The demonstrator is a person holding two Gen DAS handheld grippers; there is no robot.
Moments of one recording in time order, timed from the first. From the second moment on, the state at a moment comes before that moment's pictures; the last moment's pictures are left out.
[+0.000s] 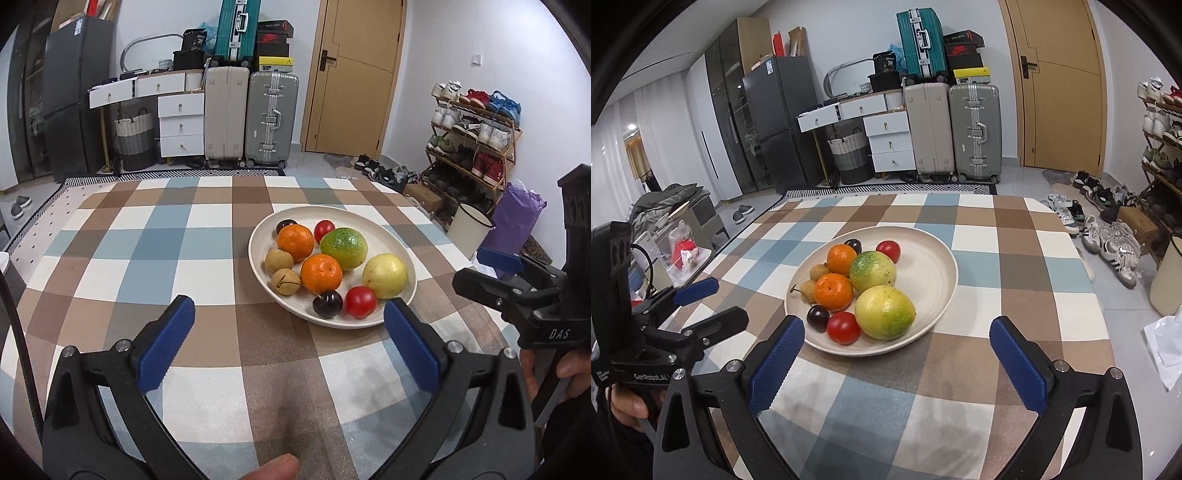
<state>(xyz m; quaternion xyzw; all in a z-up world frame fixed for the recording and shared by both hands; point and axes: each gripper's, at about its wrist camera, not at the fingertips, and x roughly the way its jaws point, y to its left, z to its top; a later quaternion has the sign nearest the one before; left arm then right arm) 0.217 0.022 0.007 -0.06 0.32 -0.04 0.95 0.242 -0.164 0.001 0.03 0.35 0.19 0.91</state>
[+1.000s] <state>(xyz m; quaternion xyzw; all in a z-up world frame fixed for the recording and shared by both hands) 0.208 0.009 -0.008 -0.04 0.27 -0.02 0.96 0.210 -0.169 -0.011 0.04 0.27 0.20 0.94</state>
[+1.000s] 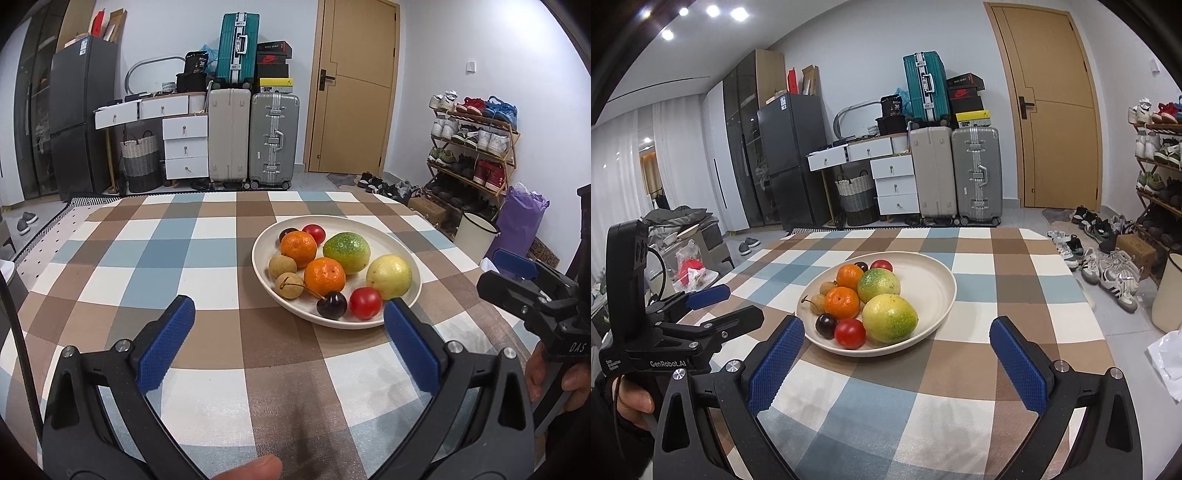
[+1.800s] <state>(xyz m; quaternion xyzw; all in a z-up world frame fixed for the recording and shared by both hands) 0.203 0.006 -0.005 -0.03 0.26 -0.03 0.96 0.206 -0.166 -0.009 0.02 0.27 0.22 0.94</state>
